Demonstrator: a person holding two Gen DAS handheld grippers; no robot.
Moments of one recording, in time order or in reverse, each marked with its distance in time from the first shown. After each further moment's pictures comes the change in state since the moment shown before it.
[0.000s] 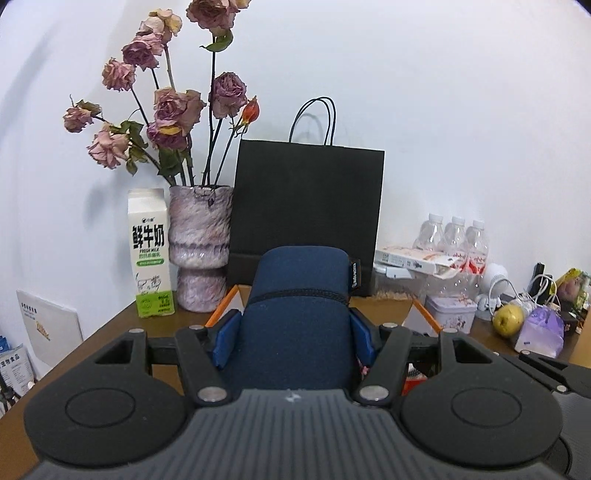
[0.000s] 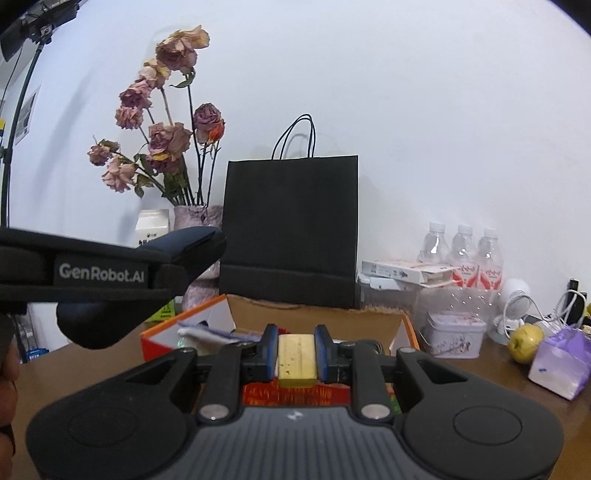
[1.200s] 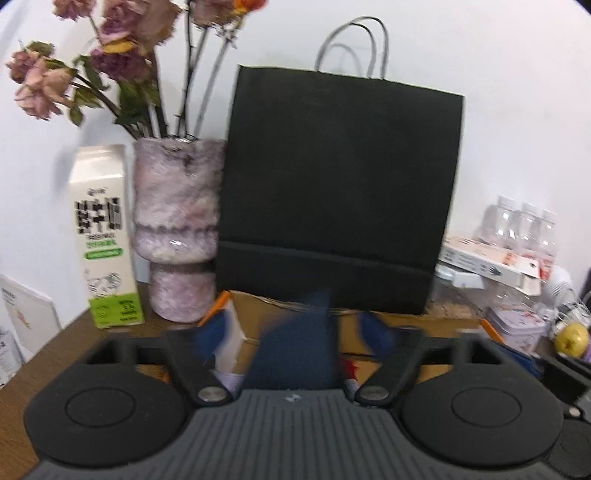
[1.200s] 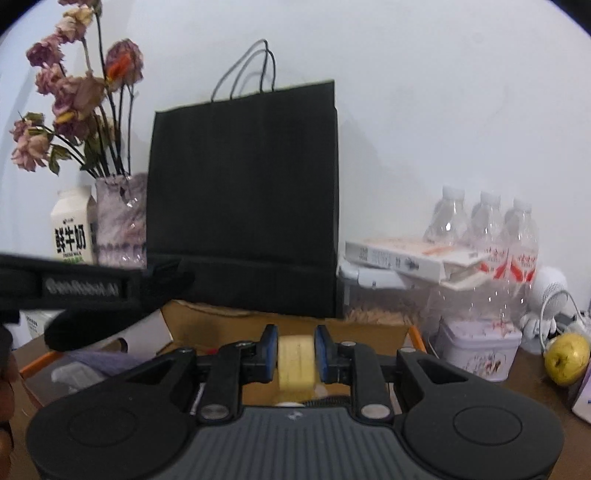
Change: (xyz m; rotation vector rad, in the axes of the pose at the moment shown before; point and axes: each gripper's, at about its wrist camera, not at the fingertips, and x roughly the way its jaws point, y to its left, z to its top) left arm 0.173 0.019 0.017 -0.038 0.102 0.050; right arm 0.165 -0.045 0.009 0.031 0.102 -0.053
